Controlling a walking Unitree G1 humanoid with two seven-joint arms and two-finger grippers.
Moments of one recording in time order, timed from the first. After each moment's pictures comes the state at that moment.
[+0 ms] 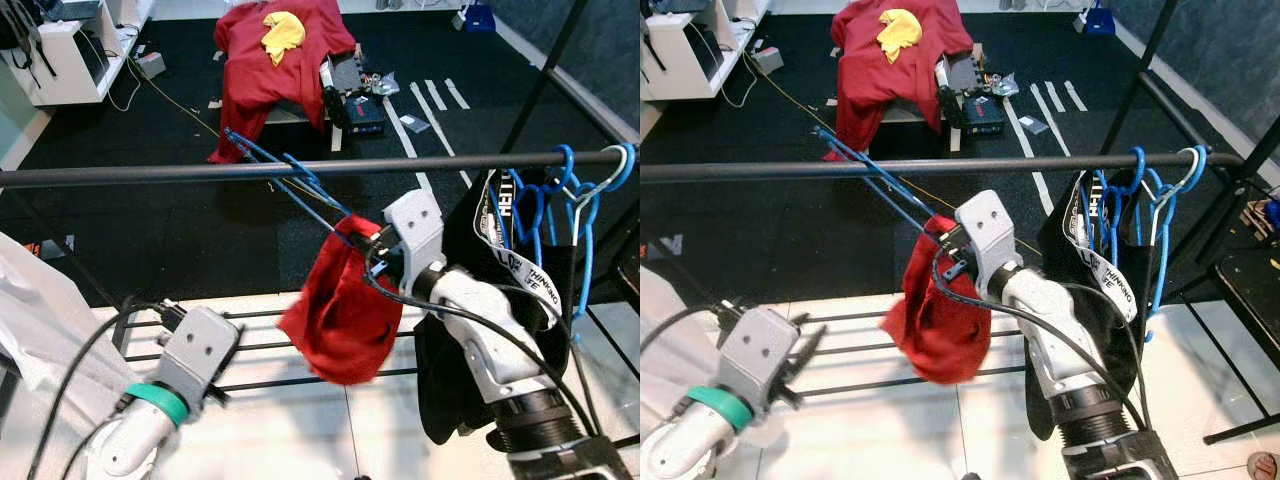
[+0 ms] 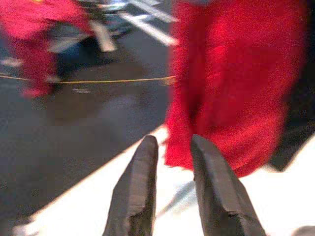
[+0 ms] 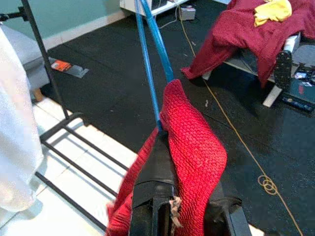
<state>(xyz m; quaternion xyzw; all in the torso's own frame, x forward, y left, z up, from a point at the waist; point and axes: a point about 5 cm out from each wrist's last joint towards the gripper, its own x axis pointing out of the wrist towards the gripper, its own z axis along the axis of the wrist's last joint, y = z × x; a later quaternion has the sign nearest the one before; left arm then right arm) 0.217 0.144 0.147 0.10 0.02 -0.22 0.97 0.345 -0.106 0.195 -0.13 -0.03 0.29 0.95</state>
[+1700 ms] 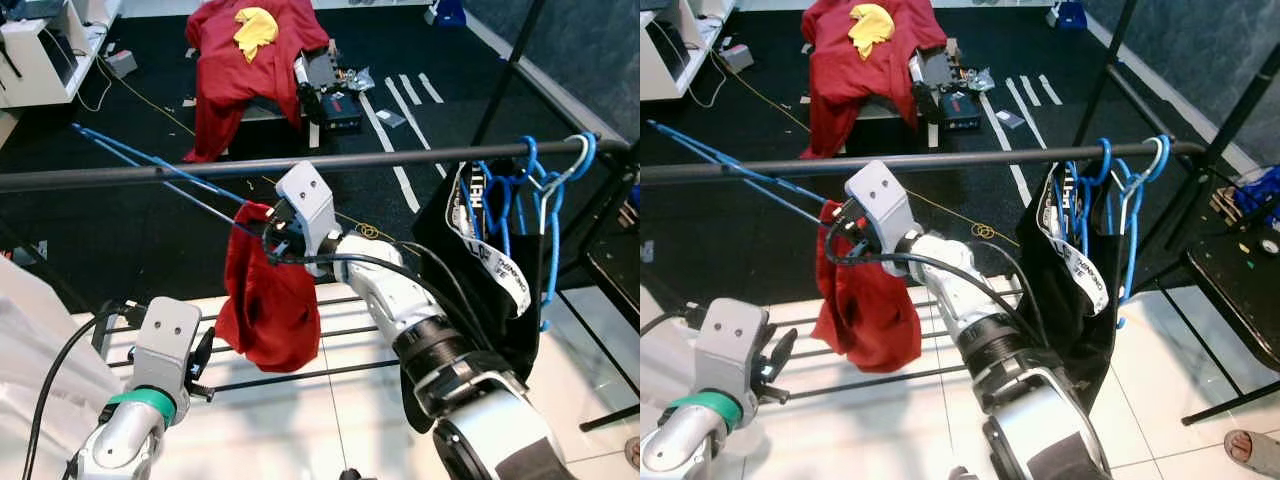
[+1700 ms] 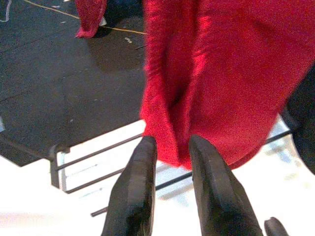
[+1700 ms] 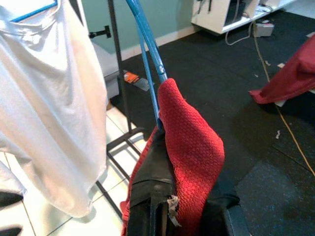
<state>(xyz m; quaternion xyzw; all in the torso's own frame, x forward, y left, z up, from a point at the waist) 0.226 0.177 0.132 0.12 0.09 -0.02 0.99 0.367 0.008 0.215 -0.09 -0.04 0.46 0.88</state>
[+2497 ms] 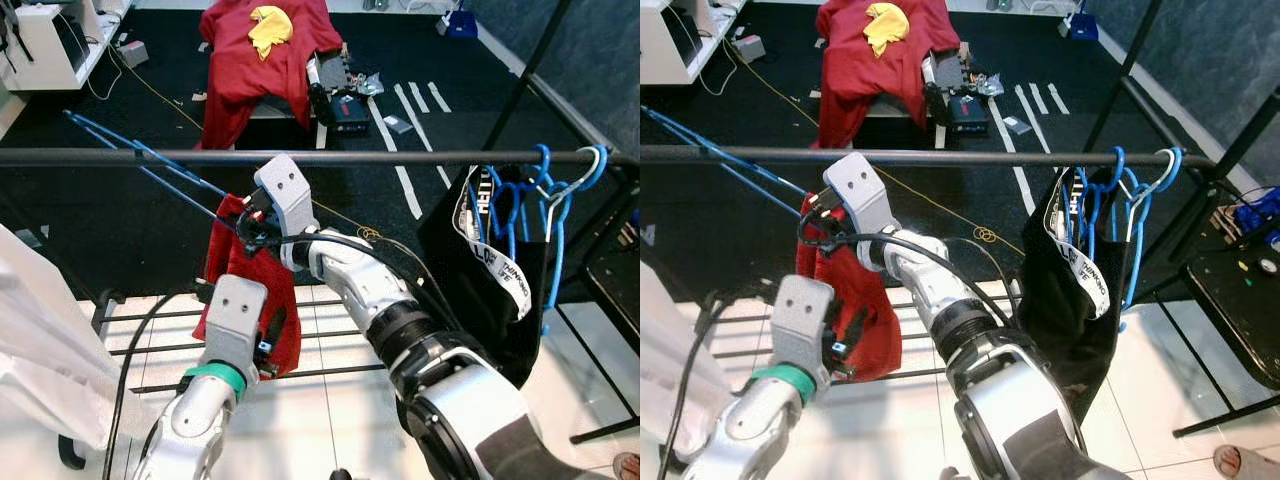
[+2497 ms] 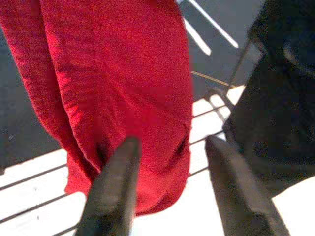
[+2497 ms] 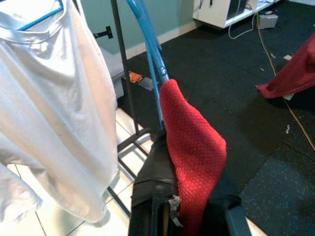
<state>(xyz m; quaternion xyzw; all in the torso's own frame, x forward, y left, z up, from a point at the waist) 0.262 0.104 0.133 0.05 0.08 -0.11 0.99 0.375 0.019 0.215 -0.06 -0.02 0.43 0.90</state>
